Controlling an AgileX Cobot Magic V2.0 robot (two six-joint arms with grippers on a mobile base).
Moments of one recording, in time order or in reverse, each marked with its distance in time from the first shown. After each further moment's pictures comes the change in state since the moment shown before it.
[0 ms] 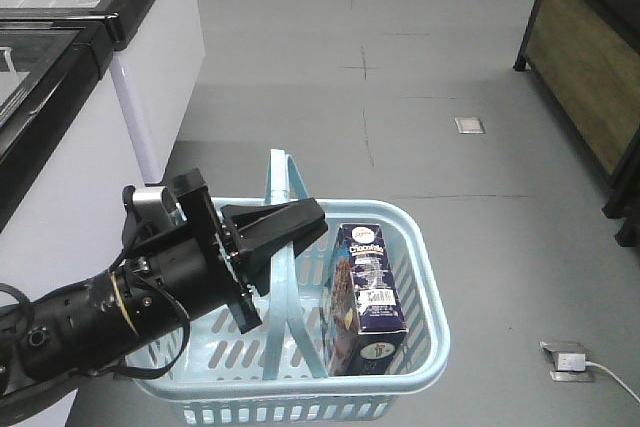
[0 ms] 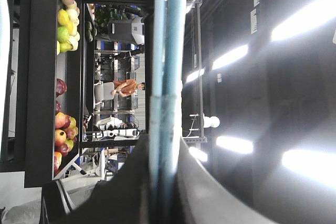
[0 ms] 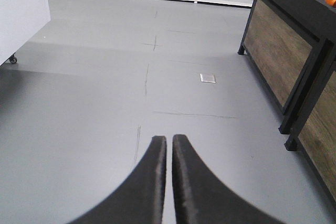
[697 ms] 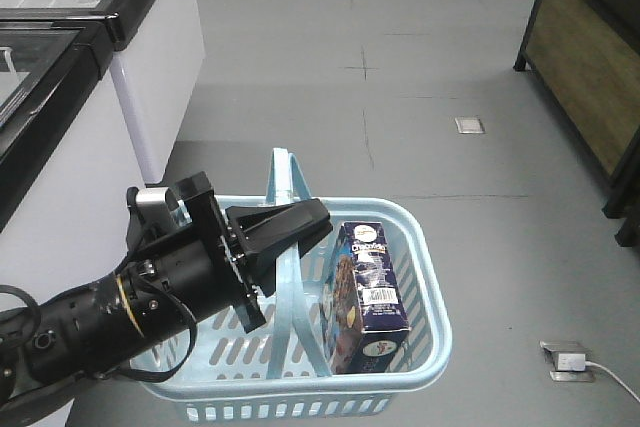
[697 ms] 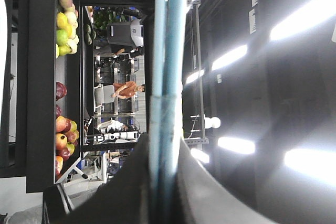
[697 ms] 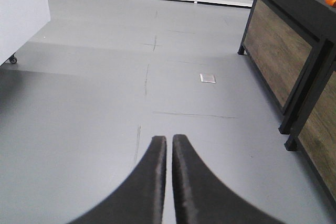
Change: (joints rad) left arm -0.021 0.005 0.000 -0.040 0.000 0.047; right arm 0.000 0.000 0.000 0.000 0.000 0.000
